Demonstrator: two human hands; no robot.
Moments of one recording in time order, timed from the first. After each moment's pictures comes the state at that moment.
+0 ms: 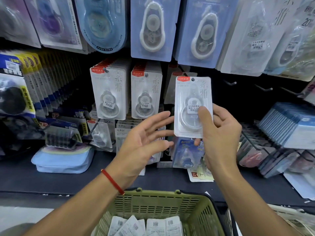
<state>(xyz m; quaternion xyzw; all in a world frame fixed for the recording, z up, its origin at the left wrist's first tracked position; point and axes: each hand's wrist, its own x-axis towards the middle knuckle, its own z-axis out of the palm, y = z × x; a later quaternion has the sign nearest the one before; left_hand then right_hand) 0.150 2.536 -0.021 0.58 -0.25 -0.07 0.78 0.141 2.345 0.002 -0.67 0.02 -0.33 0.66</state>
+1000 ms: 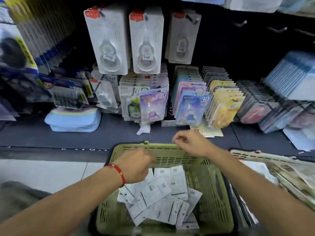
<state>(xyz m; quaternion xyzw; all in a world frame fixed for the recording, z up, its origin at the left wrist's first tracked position) 0.096 2.572 -0.165 0.93 -0.35 -0.15 0.02 0.119 2.313 -0.160 -0.95 -0.07 0.12 0.28</state>
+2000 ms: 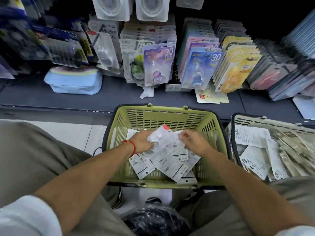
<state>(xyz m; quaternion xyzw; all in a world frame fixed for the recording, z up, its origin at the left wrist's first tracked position) 0.065 2.566 -0.260 0.86 -0.05 -0.34 0.37 0.029 2.314 -0.274 -0.90 0.07 0.23 0.35</state>
